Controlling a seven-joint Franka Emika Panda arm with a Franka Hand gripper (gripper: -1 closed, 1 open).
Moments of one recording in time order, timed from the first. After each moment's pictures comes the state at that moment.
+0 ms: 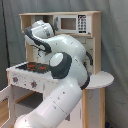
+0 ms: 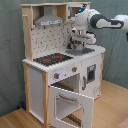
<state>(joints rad) -0.75 0.80 1.89 -1.63 -1.05 1.12 0.16</state>
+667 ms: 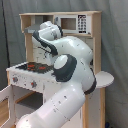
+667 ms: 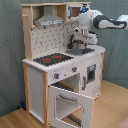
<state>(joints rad) -0.91 0.82 1.93 -1.71 -1.05 1.20 0.16</state>
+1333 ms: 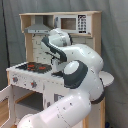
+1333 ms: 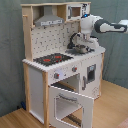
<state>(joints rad) -1.00 0.95 1.93 -1.81 -1.05 1.25 0.20</state>
